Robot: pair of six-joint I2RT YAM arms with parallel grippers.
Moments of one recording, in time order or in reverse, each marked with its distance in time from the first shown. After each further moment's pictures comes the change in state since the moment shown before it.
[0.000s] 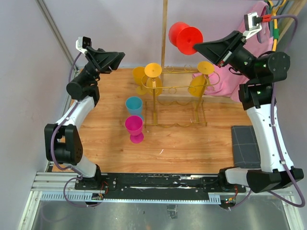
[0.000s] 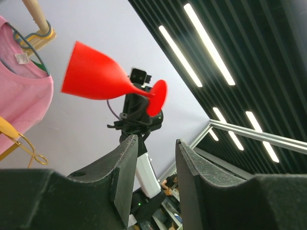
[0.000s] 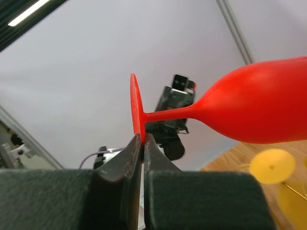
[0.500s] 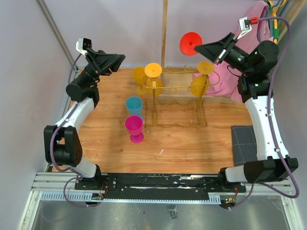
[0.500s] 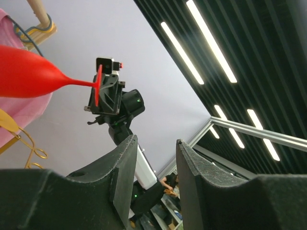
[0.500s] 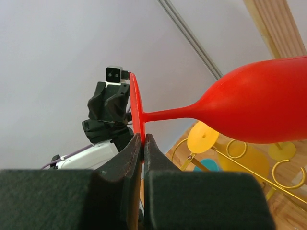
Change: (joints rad) left arm 0.000 -0.023 -0.024 0.000 0.019 0.000; right arm -0.087 0.073 0.000 -0.280 0.006 -0.201
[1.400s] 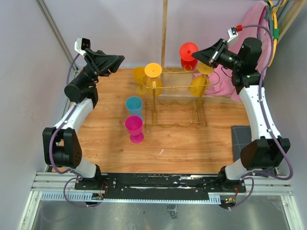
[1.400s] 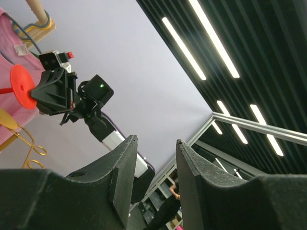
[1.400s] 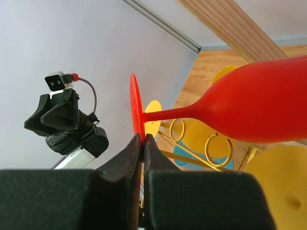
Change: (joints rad) left arm 0.008 -0.023 -0.006 0.000 0.021 0.000; right arm -0.043 0.163 0.000 -0.158 0.000 -0.027
